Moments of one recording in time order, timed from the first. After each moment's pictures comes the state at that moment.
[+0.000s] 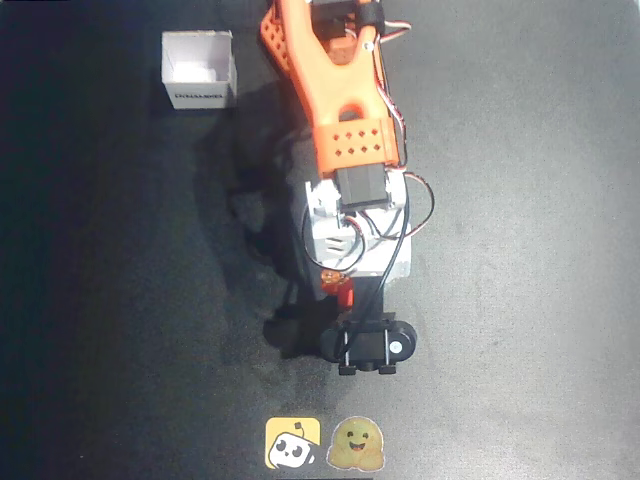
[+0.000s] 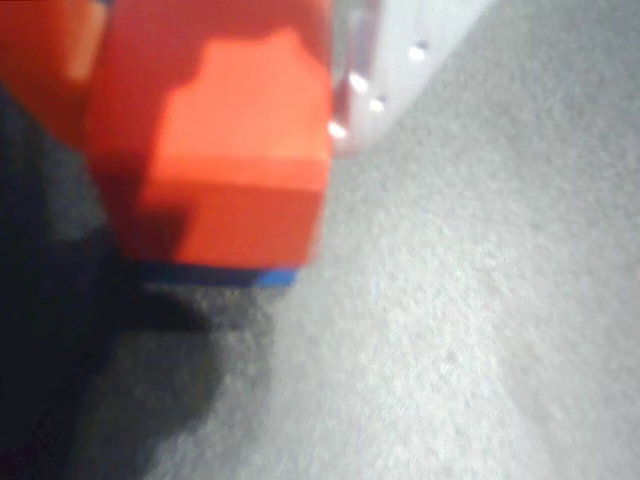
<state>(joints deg) -8.5 80.0 87.1 69.3 99.9</state>
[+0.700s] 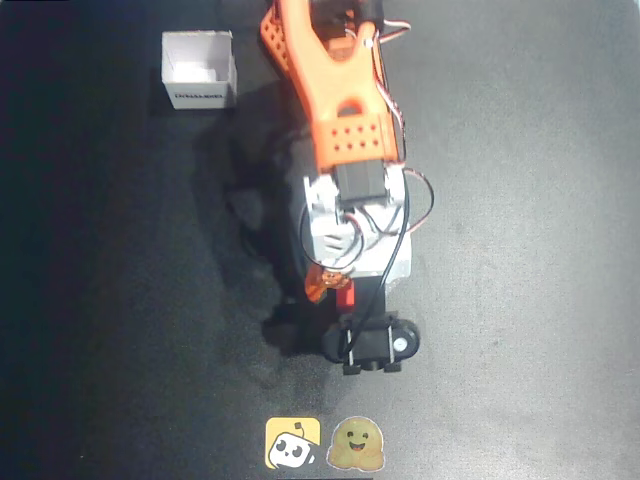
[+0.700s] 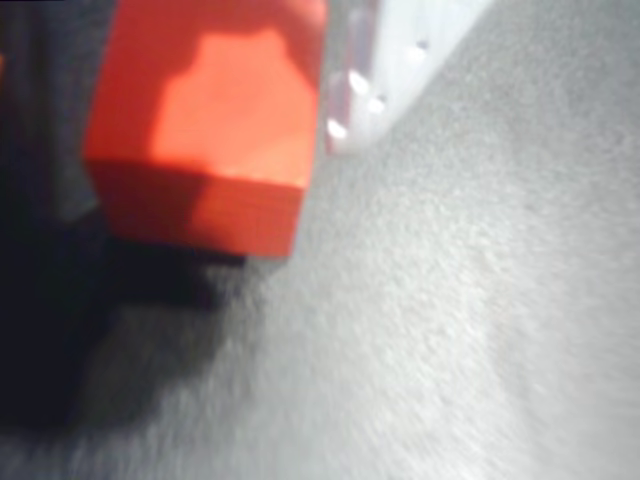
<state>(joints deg) -8.4 83.1 87.3 67.4 96.3</state>
